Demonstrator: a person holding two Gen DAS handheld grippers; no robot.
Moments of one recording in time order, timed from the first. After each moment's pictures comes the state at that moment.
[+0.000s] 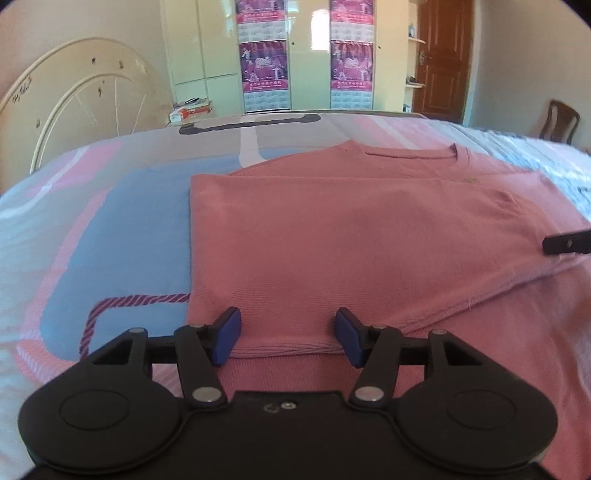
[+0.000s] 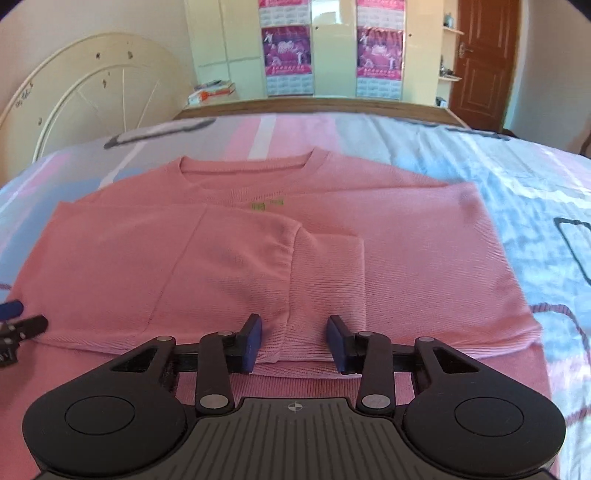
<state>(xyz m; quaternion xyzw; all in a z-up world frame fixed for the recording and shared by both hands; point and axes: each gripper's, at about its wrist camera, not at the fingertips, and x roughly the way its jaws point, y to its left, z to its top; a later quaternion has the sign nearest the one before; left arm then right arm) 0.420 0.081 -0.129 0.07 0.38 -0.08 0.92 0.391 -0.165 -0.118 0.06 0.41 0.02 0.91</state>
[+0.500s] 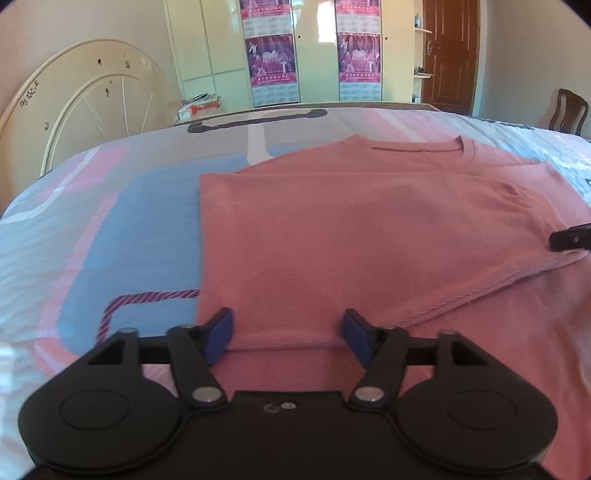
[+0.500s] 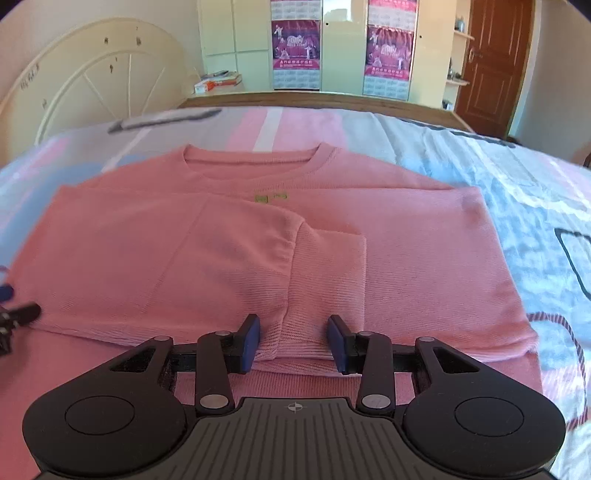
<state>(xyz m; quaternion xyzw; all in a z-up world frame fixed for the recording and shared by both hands) 0.411 0.081 -0.116 0.08 0.39 -0.06 0.92 0.387 -0.177 -0.117 0.05 0.42 0.03 0.91</state>
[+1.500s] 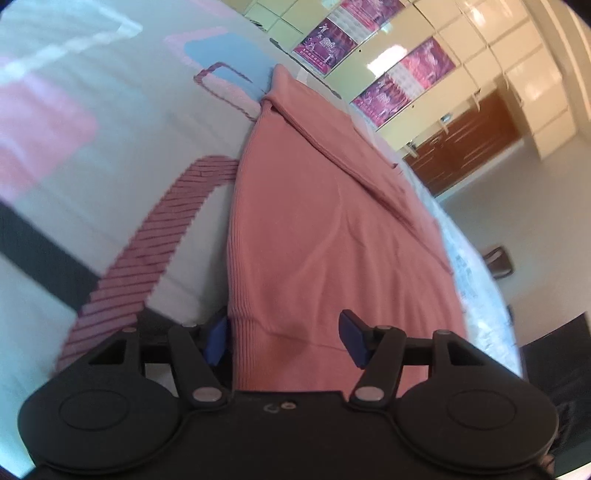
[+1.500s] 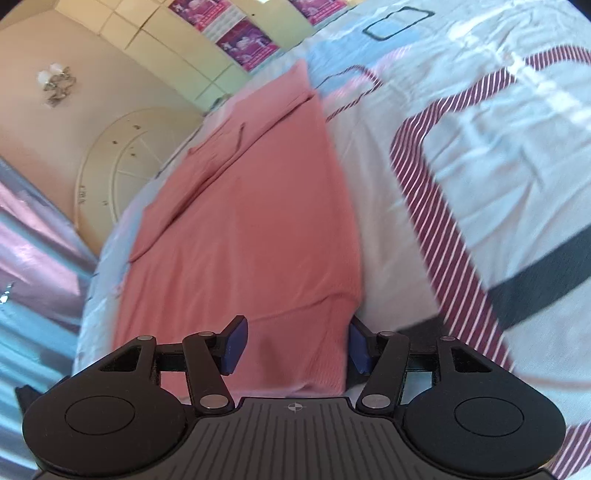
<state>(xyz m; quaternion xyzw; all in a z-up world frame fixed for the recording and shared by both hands) 0.155 0.170 -0.132 -0.32 0.42 -0.12 0.84 0.070 -0.361 -0.129 0.36 0.43 0.10 0.82</state>
